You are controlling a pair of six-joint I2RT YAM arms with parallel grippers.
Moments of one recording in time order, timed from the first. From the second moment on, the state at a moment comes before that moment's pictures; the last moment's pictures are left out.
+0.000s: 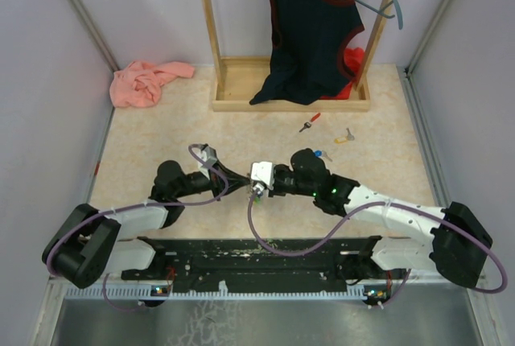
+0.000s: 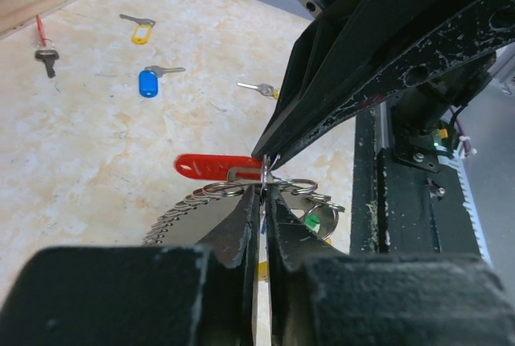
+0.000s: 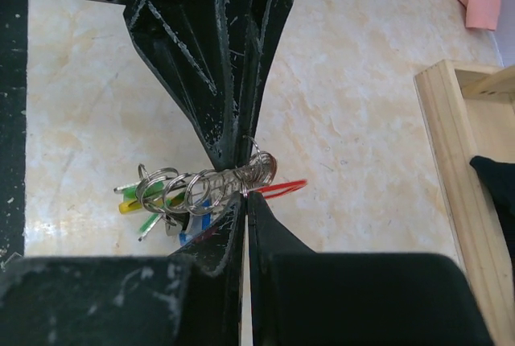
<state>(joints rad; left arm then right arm) -0.51 1.25 0.26 1.06 0.81 -0.29 0.92 1.16 0.66 0.12 -0.30 -0.57</state>
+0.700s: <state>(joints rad) -0.50 1.25 0.27 1.04 0.82 -0.16 0.92 1.17 0.78 -0.09 -0.26 -0.68</state>
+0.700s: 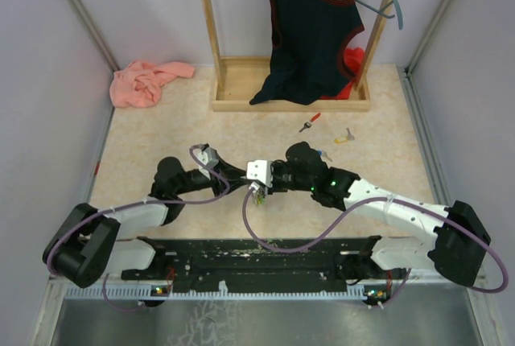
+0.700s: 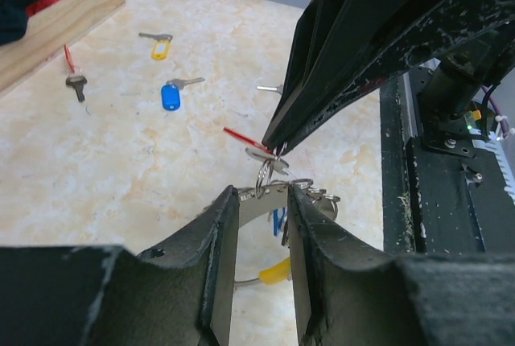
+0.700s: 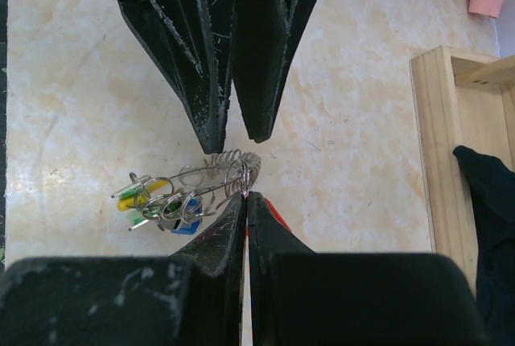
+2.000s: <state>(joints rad) -0.50 1.30 0.41 0.90 0.89 -0.14 0.92 1.11 0.71 -0.01 -0.22 -0.66</state>
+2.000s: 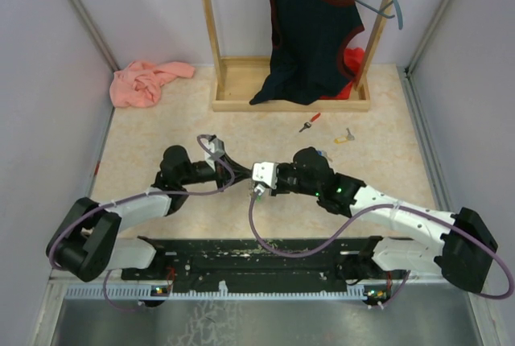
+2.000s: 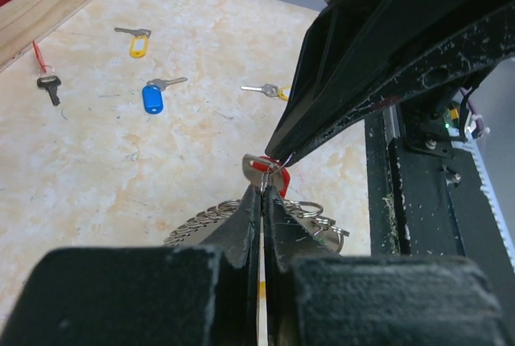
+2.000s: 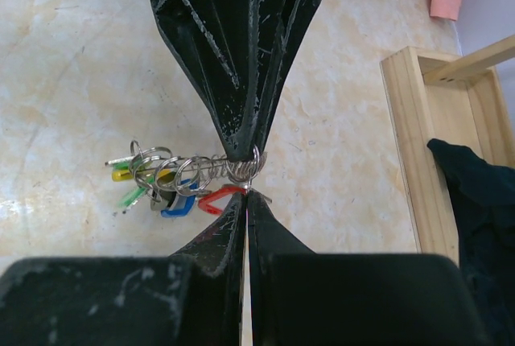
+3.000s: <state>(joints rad) -0.60 1.29 0.26 1.17 0.50 -0.42 0.96 1.18 0.70 0.07 -0.18 -0.64</state>
